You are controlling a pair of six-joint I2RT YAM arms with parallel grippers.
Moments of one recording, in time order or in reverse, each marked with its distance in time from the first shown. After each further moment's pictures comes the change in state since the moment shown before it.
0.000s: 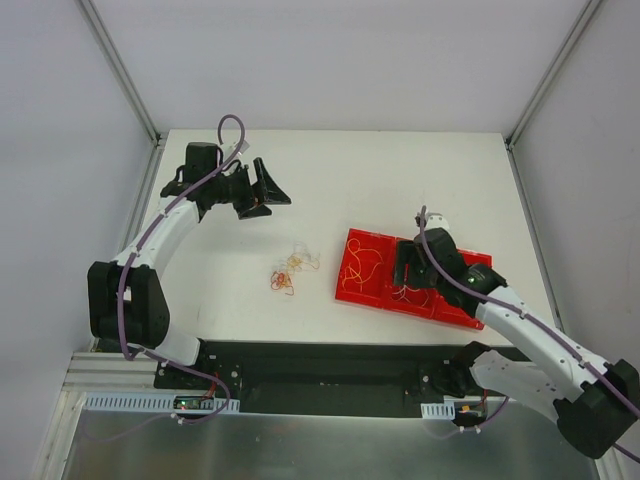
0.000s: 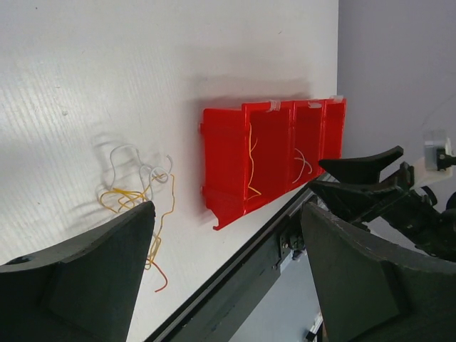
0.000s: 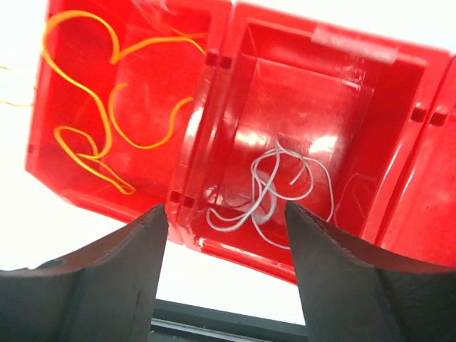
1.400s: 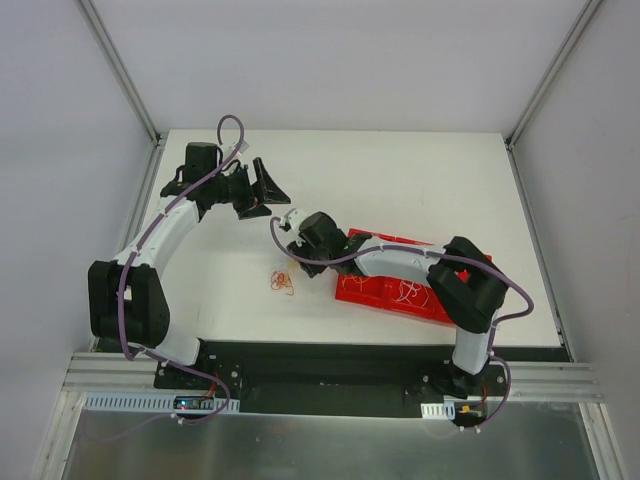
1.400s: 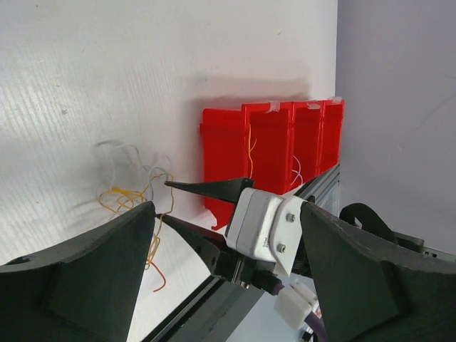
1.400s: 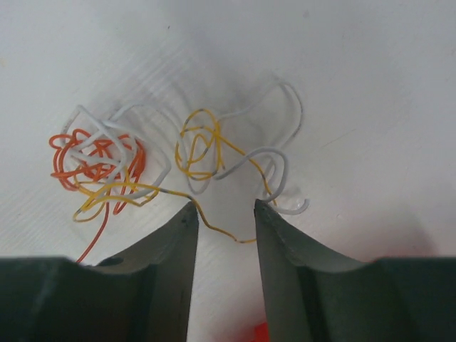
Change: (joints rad) left arm 0.002 0.004 0.000 0.001 0.006 -0.010; right arm 0.321 0.902 0.509 0.431 -0.187 -0.470
